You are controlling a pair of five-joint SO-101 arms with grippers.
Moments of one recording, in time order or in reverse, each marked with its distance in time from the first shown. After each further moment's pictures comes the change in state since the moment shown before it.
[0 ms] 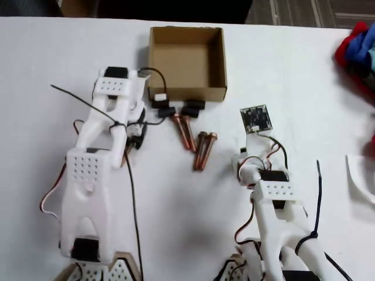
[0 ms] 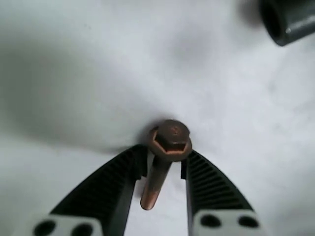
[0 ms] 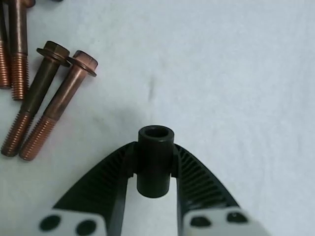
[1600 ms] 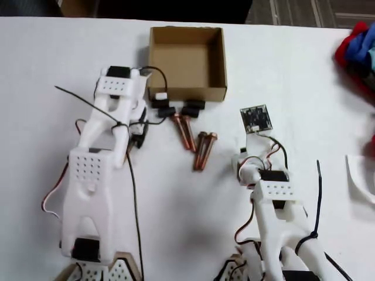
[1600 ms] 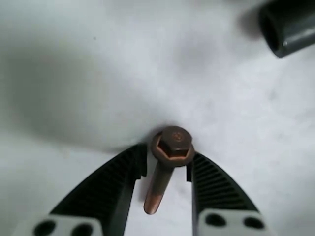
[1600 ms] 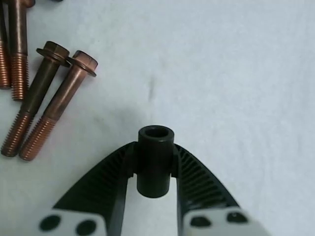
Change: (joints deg) left arm 1.6 0.1 -0.6 -1.0 0.0; right arm 0.0 0.0 0.0 0.0 0.0
